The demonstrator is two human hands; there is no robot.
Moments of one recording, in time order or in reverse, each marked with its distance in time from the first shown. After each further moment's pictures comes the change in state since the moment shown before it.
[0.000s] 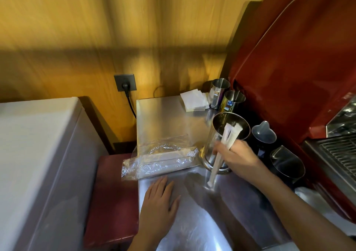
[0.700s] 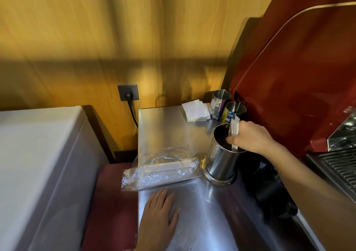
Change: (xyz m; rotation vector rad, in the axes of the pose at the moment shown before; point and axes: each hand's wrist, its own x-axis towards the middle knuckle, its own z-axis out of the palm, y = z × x) left_hand 0.000 -0.003 -0.002 -0.022 -0.011 0.003; right_hand 0.074 -0.002 -0.049 -0.627 -0.020 0.001
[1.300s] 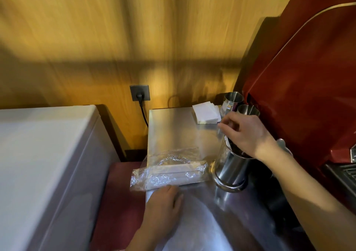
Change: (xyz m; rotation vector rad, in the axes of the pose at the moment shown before) left_hand 0.034 0.005 -0.034 -0.050 0.024 -0.028; right_hand -0.015 -0.047 -0.011 0.422 0.218 -0.347
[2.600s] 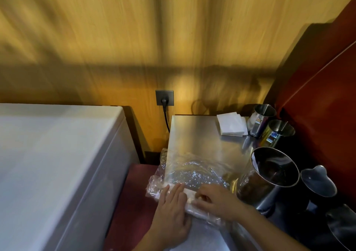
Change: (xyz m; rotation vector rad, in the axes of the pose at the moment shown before) left_hand 0.002 -0.028 0.012 0.259 0.048 0.085; right_hand -0.028 0.045 0.160 -0.168 -0.617 -0.256
